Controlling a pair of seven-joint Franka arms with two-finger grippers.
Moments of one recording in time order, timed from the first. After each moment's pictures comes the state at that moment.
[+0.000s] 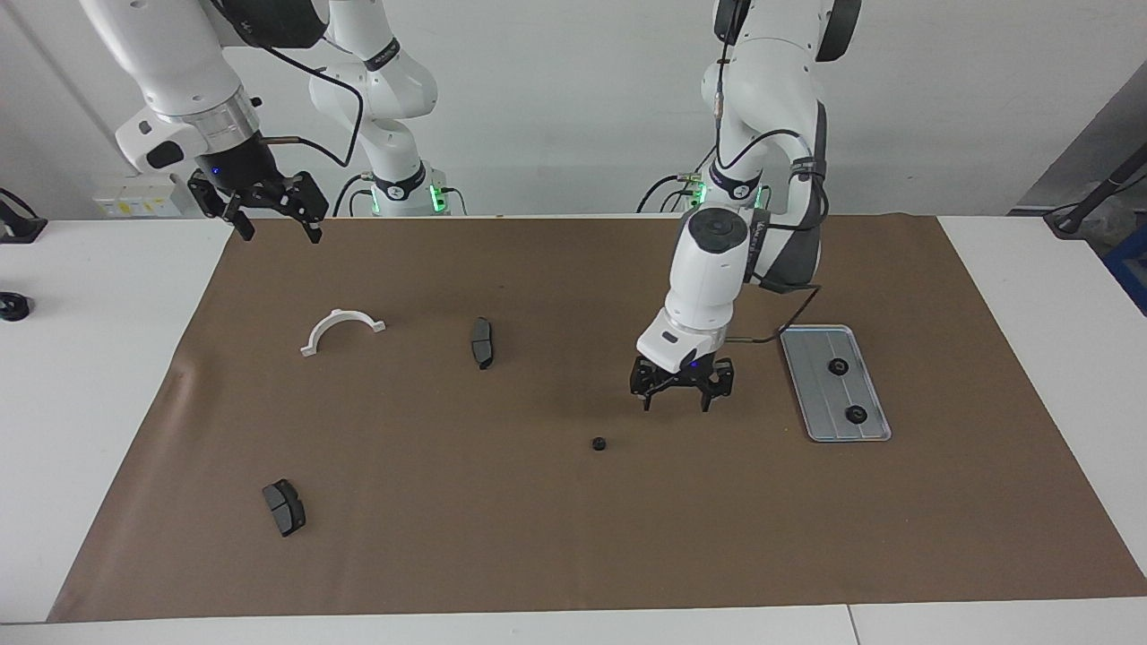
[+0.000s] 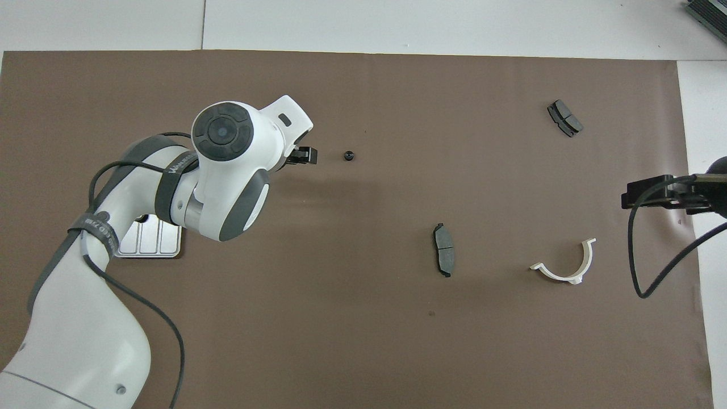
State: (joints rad) left arm -0.46 0.36 0.04 -1.76 0.05 2.30 -0.32; right arm 0.01 -0.10 -0.03 -1.72 0.01 1.62 0.09
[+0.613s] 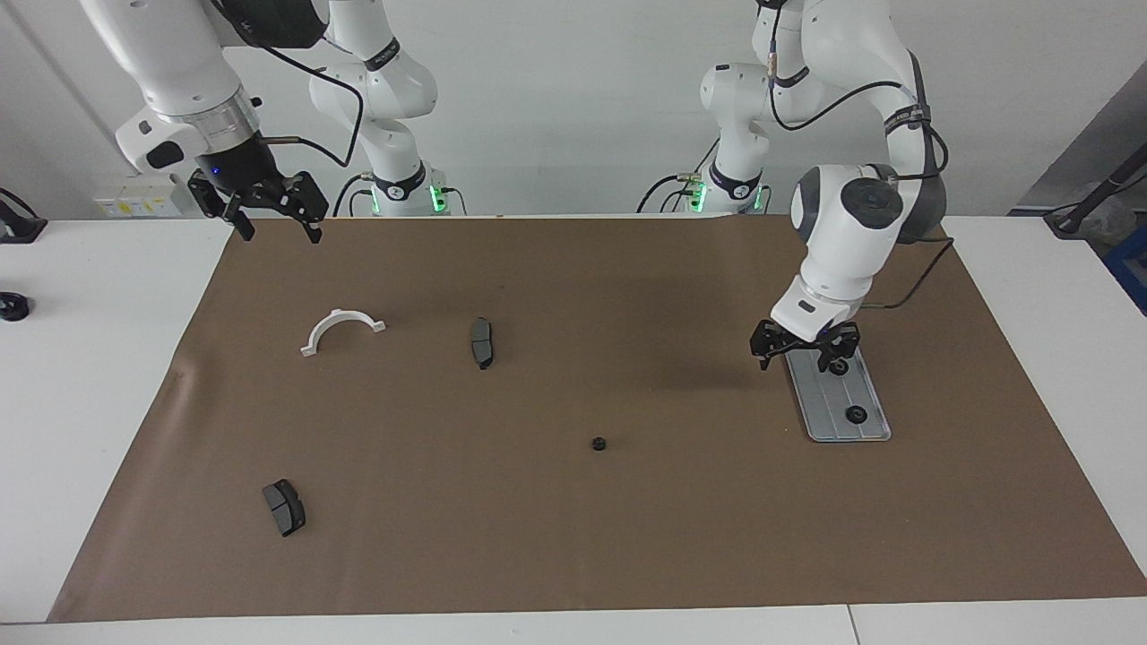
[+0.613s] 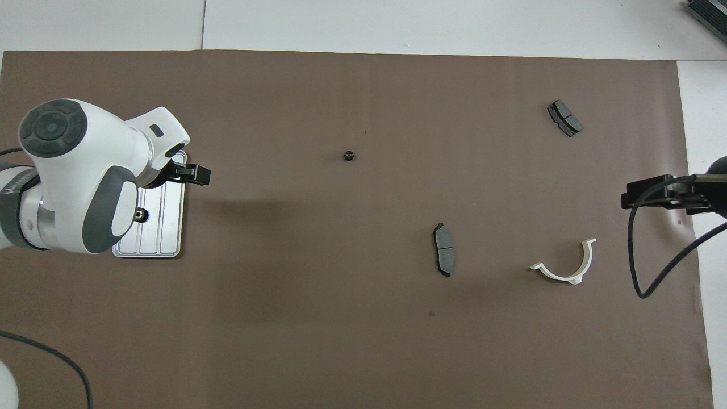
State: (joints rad) left arm -0.19 0.18 0.04 -1.94 0.05 2.19 -0.02; right arm 0.01 -0.10 -0.03 -1.72 0.01 1.62 0.09
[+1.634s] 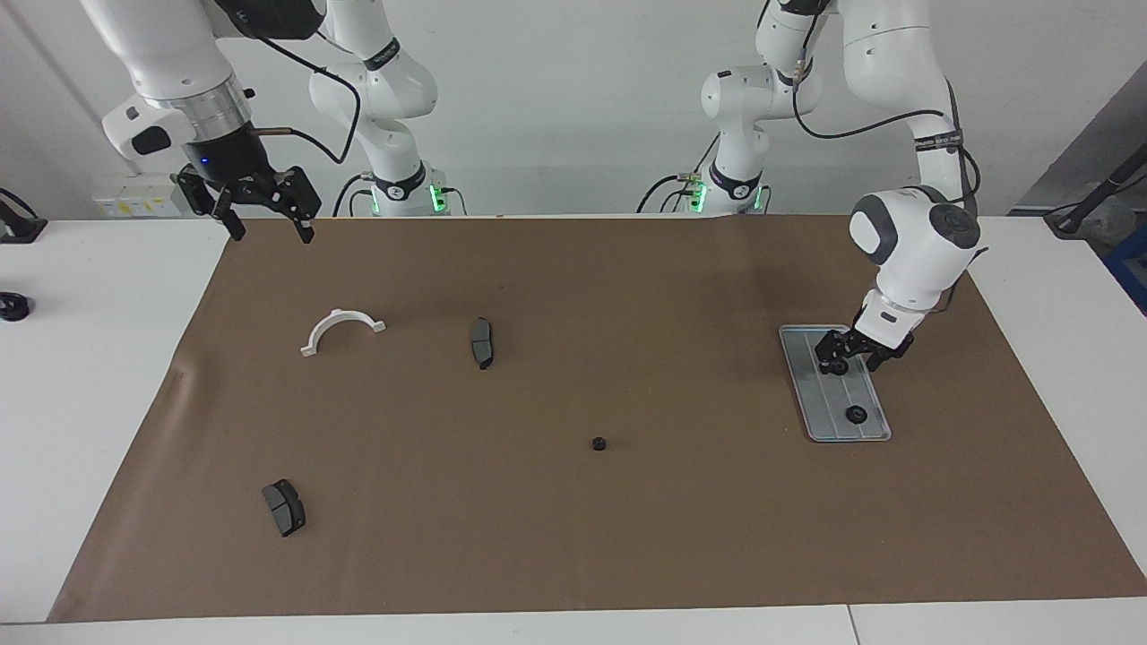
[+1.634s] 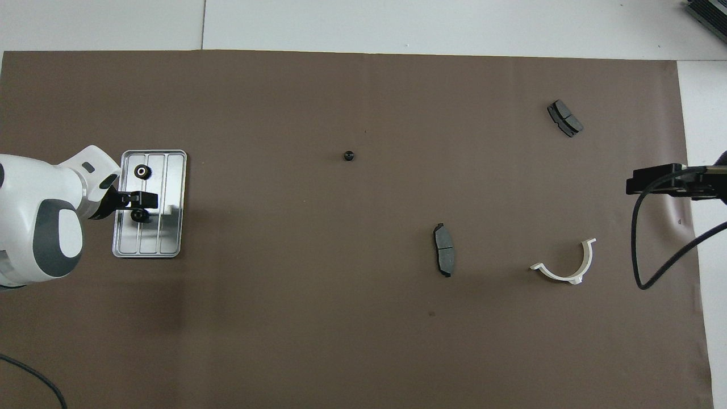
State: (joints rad) left arm 0.03 0.18 0.04 -2.17 -0.08 2.42 0.13; right arm 0.02 -0.11 -0.02 -1.73 0.02 1.72 0.09
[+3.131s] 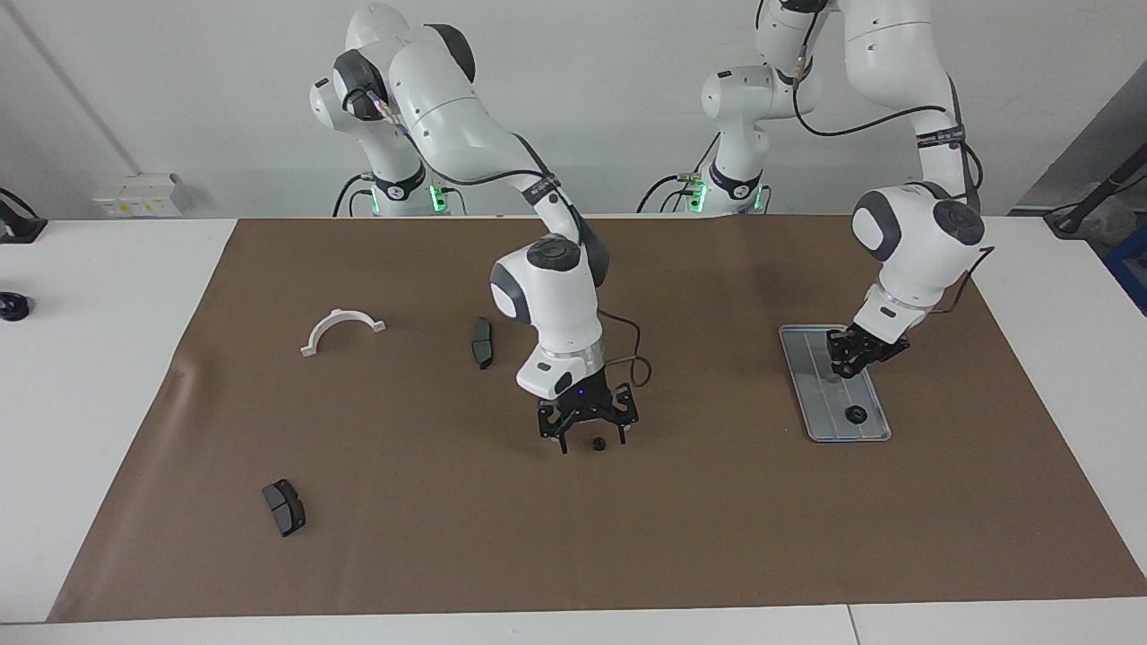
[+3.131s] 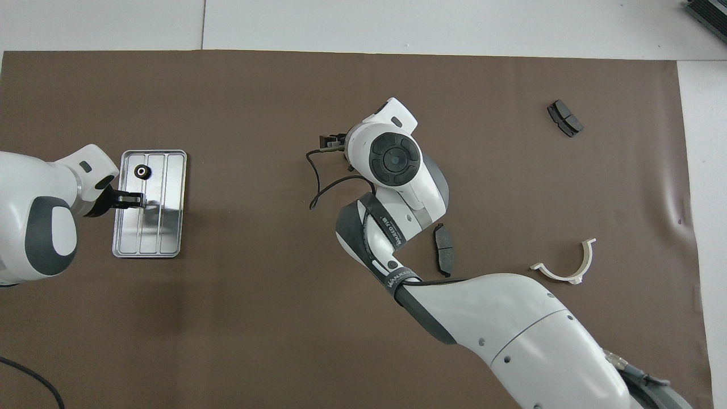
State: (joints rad) left arm 0.03 0.16 0.02 -2.11 -0.08 2.37 0.22; right arm 0.53 0.74 0.00 -1.41 -0.12 2.58 0.56
